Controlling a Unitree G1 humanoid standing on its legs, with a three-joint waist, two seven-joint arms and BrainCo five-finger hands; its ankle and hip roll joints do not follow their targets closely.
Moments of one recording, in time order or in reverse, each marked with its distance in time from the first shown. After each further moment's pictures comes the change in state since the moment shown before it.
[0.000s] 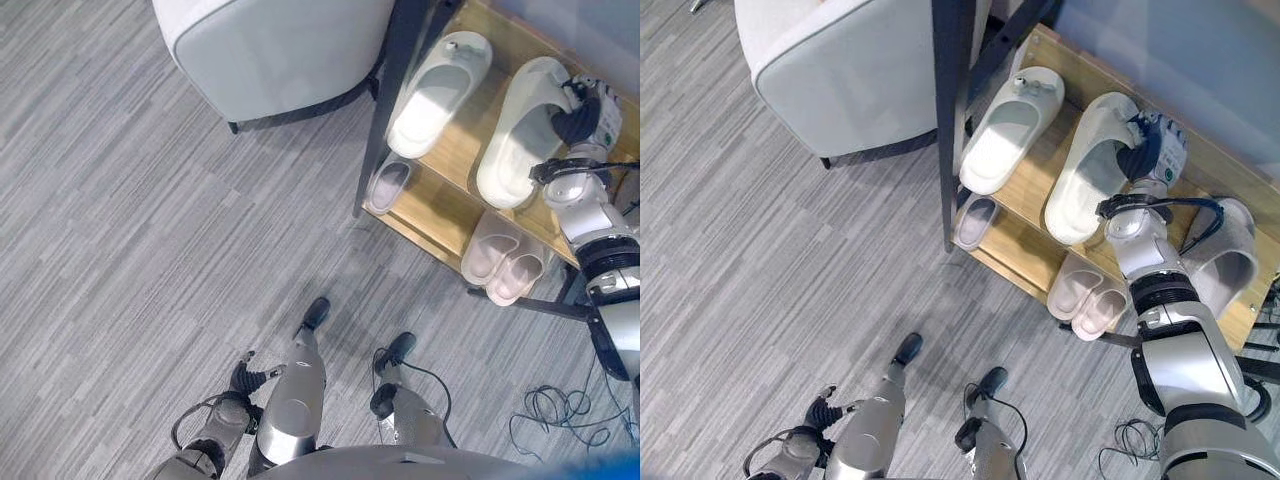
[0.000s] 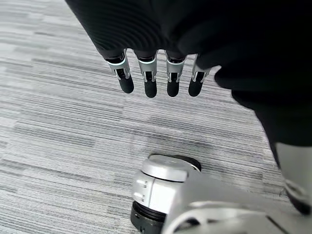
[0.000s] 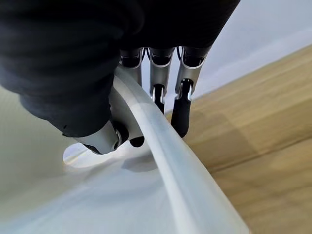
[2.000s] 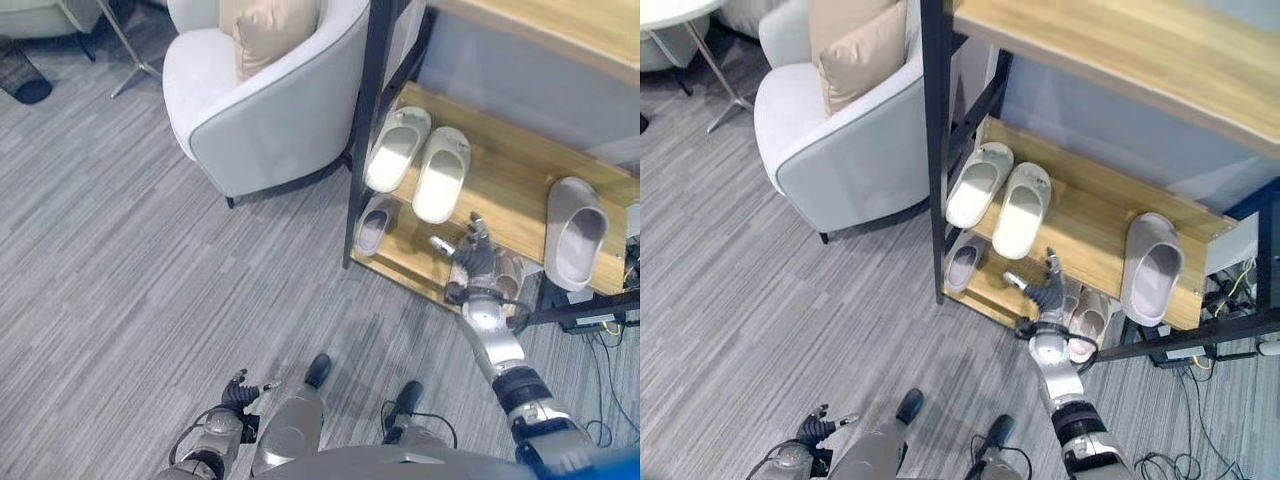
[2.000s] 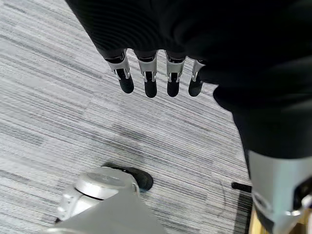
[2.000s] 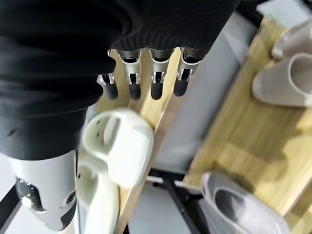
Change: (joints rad) left arm 0.054 -0.046 0.162 0.040 -0.100 0.038 -0.108; right arm 0.659 0.461 -0.110 -0.318 0.319 -0.167 0.236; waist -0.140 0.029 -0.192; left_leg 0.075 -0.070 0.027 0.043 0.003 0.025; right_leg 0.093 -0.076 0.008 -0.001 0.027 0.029
